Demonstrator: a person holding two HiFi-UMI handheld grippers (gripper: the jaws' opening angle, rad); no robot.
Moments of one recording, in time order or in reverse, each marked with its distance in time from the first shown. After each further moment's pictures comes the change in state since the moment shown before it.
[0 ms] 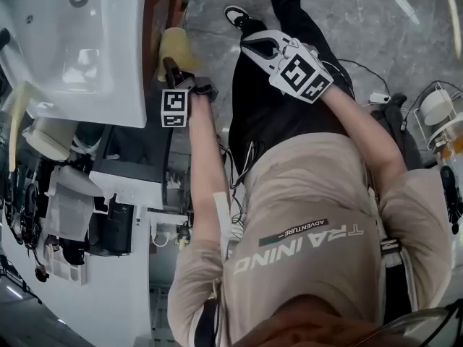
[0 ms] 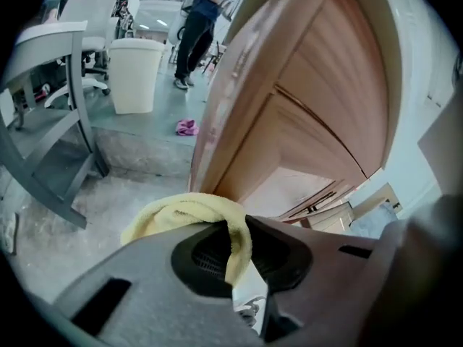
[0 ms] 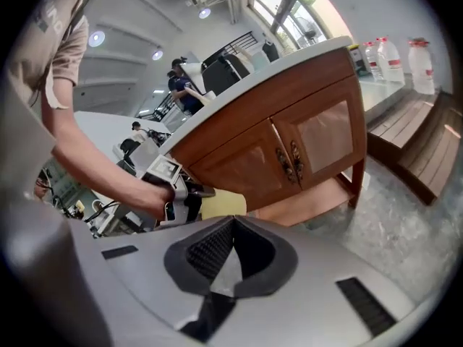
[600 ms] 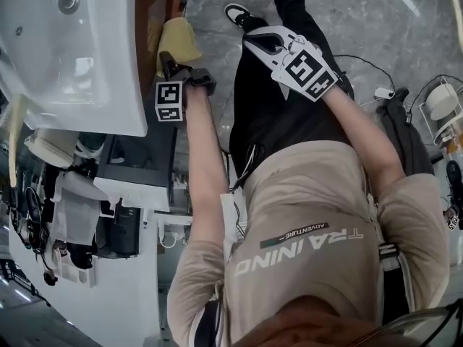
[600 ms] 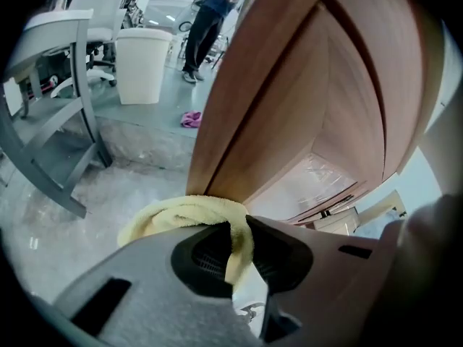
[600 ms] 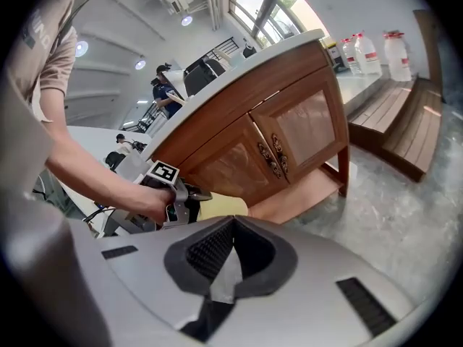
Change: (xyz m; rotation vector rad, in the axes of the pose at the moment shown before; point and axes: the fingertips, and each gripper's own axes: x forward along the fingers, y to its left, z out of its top) left arm 0.036 0.006 -0.004 -0.063 0.019 0.034; right arm 0.011 -0.018 -0.017 0.102 -0.041 -0.070
